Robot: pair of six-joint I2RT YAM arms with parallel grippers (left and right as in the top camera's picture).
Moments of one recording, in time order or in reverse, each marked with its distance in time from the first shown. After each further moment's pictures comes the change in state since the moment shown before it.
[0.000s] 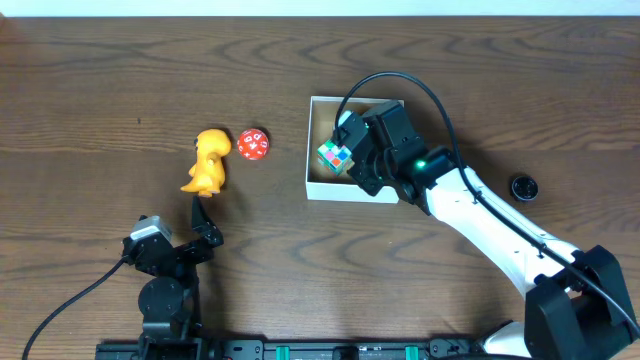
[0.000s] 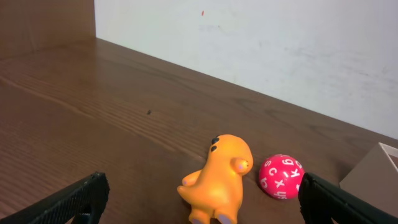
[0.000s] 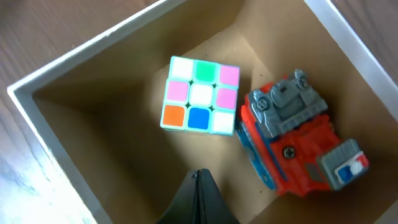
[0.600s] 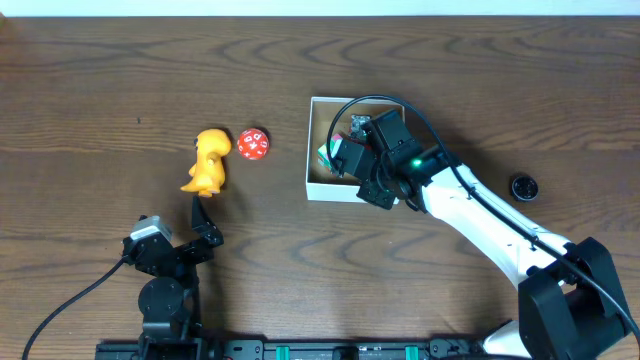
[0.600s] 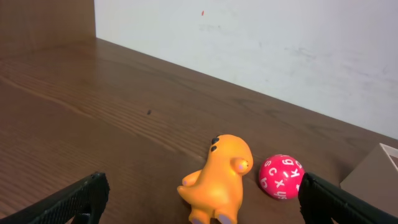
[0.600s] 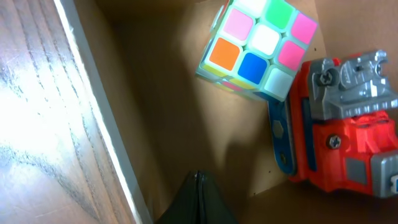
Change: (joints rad) left arm 0.000 0.000 0.000 0.000 0.000 0.000; right arm -0.001 0.030 0.000 -0.148 -0.007 -0.299
